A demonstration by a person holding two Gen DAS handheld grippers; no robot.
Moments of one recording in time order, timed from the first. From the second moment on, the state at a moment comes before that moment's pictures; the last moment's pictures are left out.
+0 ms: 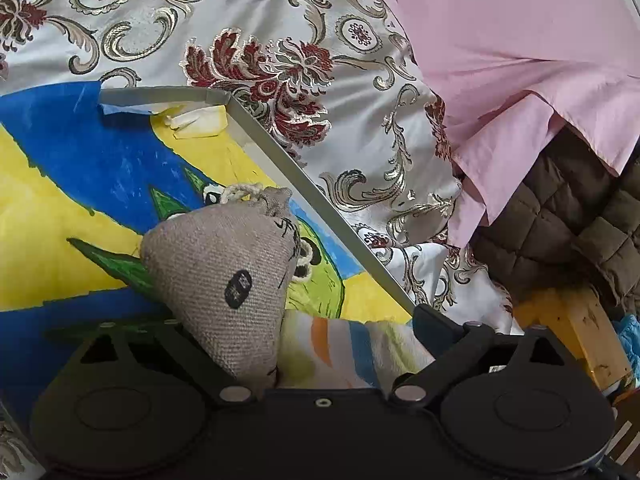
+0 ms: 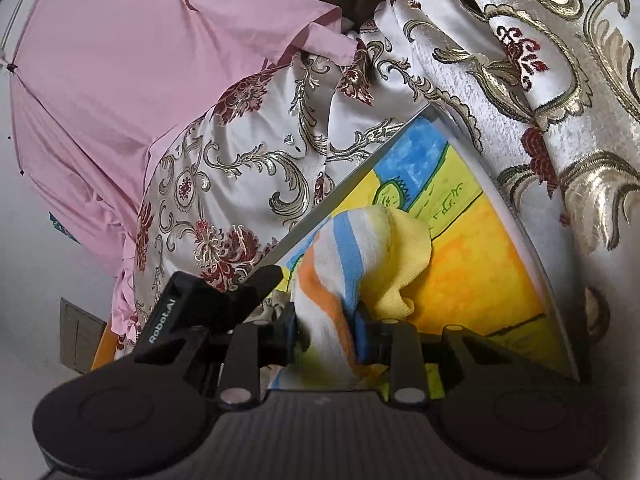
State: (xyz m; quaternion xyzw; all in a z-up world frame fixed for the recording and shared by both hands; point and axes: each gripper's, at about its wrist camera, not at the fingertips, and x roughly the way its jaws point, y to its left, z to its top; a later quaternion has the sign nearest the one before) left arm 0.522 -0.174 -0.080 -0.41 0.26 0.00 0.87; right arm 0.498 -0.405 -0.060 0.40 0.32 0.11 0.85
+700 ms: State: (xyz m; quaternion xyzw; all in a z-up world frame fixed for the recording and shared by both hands) left arm 0.506 -0.137 -0.044 -0.38 0.31 -0.02 0.87; right arm 0.472 -0.401 -0.030 0.32 0.31 0.08 0.89
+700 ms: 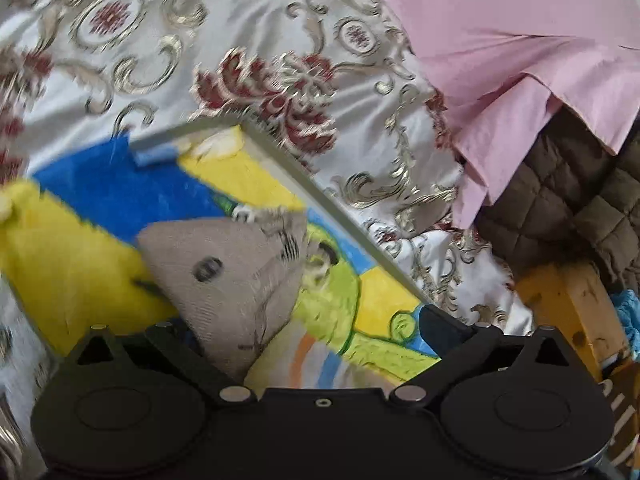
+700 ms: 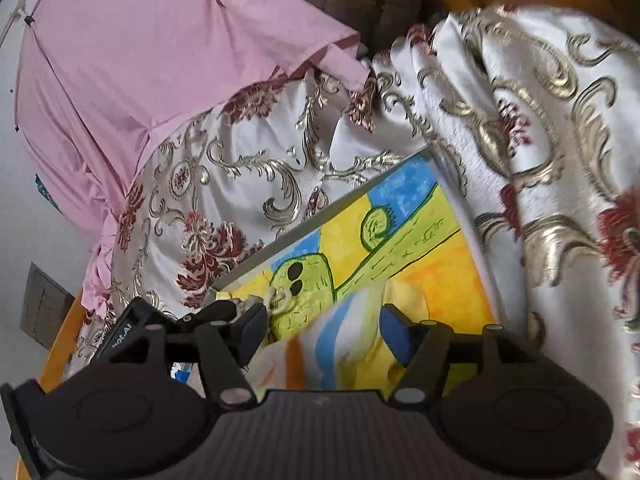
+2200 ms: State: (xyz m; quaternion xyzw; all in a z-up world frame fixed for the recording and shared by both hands) left arm 0.189 -0.035 0.012 -0.10 0.22 -0.09 0.97; right arm 0.167 -0.299 0.036 0.11 0.21 0.01 0.97
